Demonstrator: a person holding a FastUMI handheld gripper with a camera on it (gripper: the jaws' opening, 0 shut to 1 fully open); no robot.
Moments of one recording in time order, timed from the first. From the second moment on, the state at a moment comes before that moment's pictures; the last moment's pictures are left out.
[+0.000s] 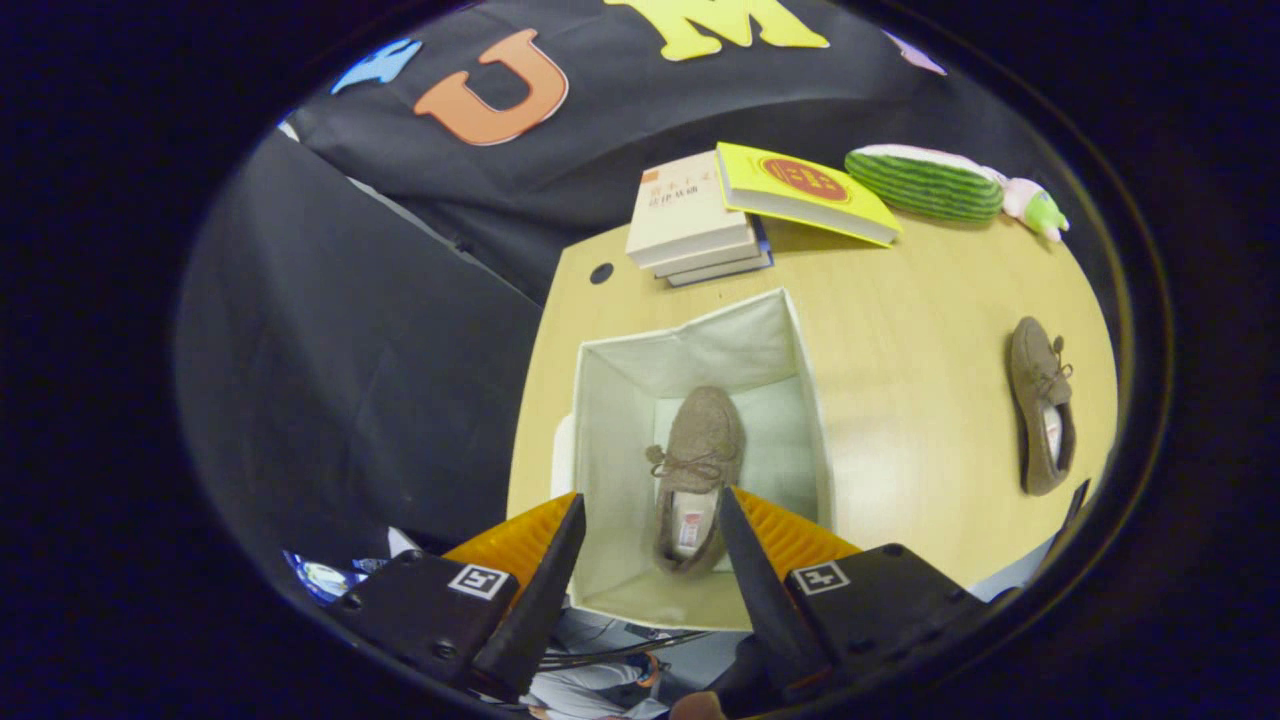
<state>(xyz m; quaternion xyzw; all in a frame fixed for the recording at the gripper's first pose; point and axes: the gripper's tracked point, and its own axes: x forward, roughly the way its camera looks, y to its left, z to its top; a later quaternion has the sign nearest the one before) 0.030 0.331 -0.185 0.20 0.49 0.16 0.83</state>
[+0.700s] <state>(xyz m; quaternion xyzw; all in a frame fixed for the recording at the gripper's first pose) 0.010 0.079 -0.112 0.16 0.40 0.06 0.90</state>
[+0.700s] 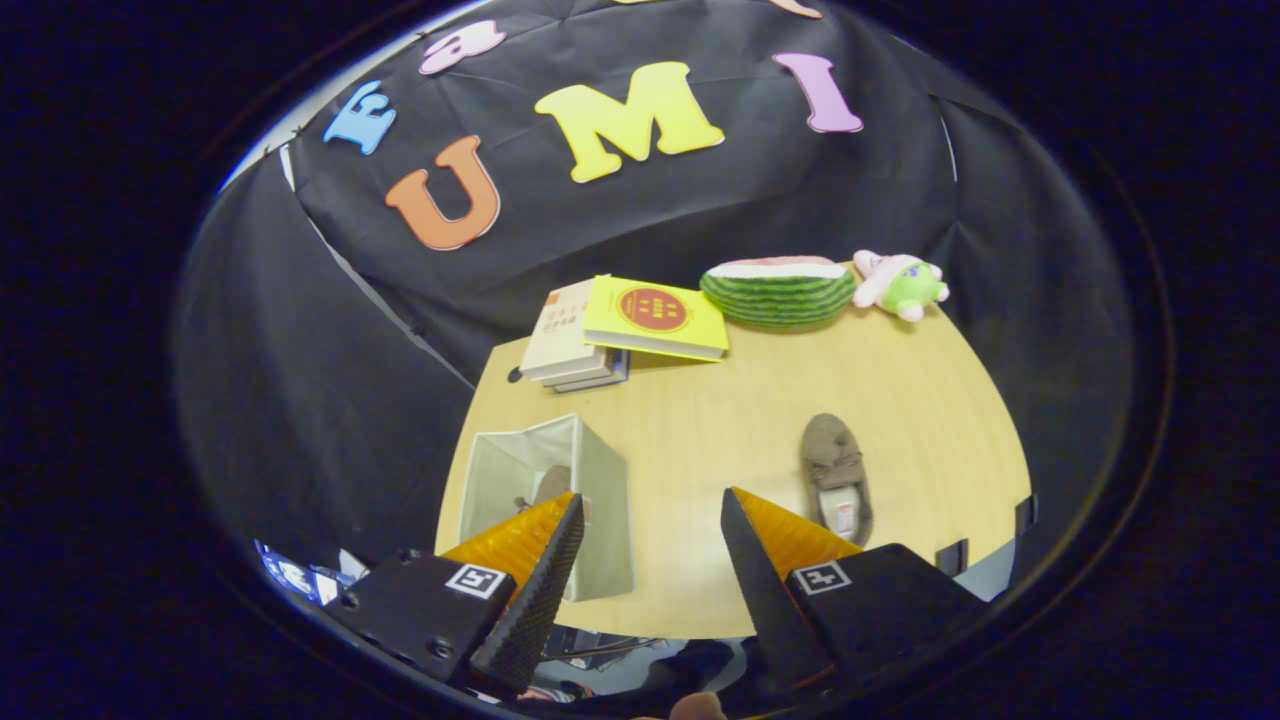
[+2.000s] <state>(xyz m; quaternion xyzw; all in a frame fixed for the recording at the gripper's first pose) 0.045 -0.081 -0.379 0.13 0.64 0.04 0.76</state>
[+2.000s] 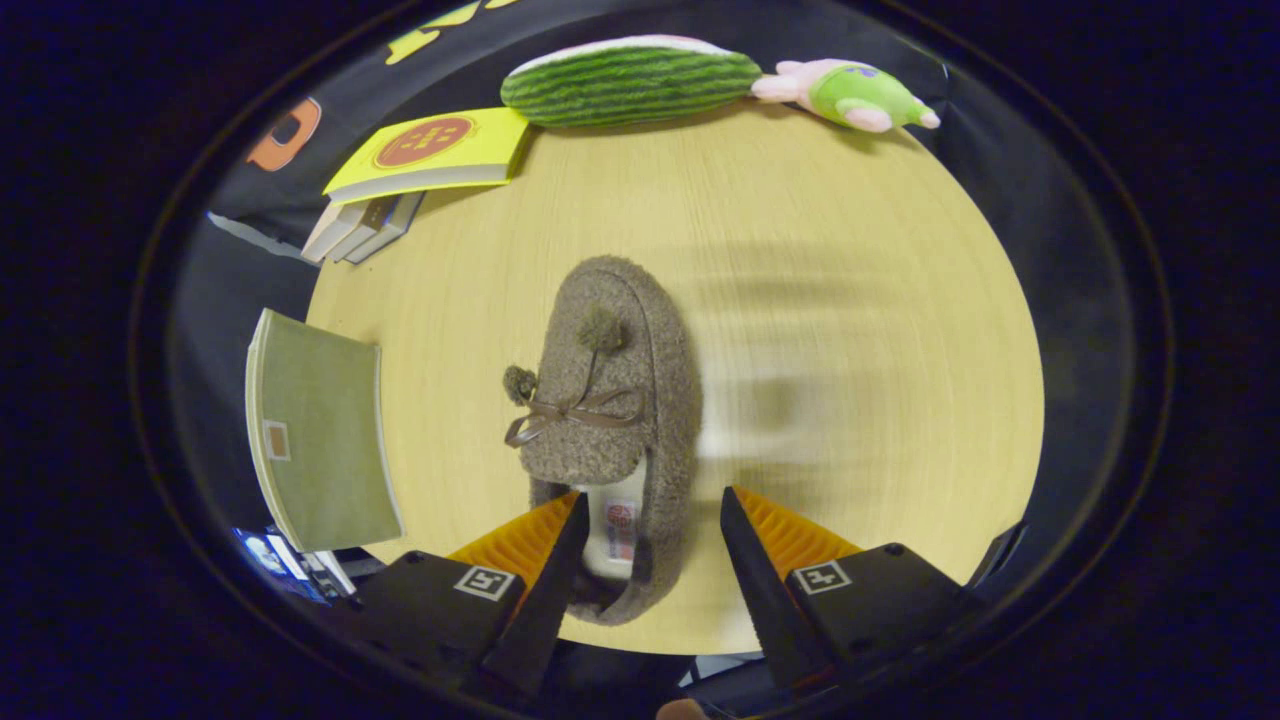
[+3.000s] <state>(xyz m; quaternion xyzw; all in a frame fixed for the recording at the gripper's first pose) 0.020 -0.032 -0.329 0.20 0.64 0.05 0.74</state>
